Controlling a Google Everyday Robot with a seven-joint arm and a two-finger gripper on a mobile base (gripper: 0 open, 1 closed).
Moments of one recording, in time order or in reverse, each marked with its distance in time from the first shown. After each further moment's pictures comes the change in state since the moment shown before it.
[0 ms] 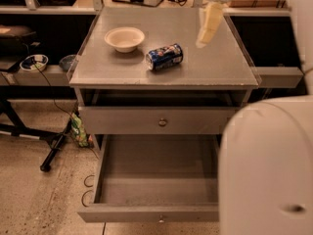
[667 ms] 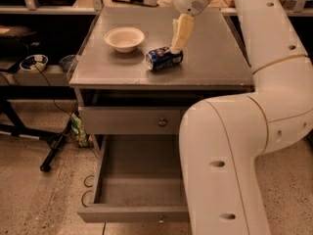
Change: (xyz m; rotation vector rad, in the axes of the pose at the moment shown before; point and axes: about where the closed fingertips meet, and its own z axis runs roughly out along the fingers) arm -0.012 -0.031 0.083 -0.052 -0.066 0.072
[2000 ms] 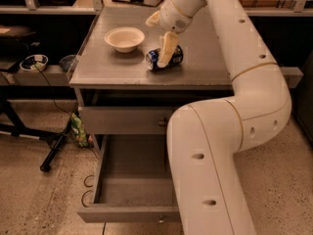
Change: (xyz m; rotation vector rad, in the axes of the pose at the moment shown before) arm 0.004 0.005 0.070 -0.097 -0.050 0.044
